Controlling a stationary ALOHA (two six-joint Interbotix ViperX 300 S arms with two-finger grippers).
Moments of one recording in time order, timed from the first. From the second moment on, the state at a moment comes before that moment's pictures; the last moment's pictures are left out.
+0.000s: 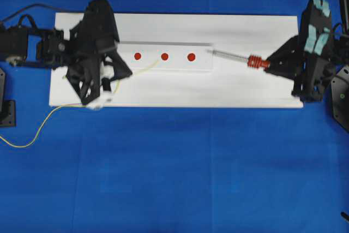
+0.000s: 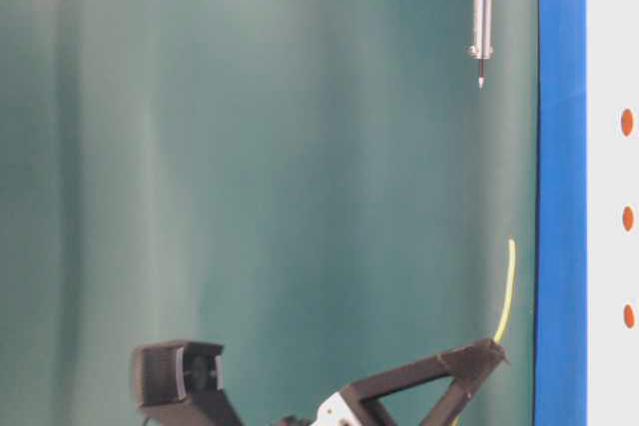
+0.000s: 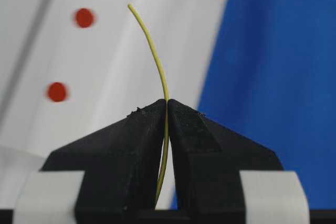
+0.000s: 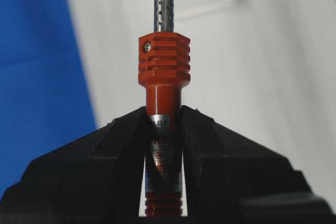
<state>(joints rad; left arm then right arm) 0.04 -0.27 0.76 0.00 0.19 -0.27 -0.16 -0.69 1.09 0.18 0.32 0.09</state>
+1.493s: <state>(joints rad) -0.43 0.10 0.93 0.00 -0.38 -0.37 0.44 0.09 0.95 0.32 -0.27 0.09</state>
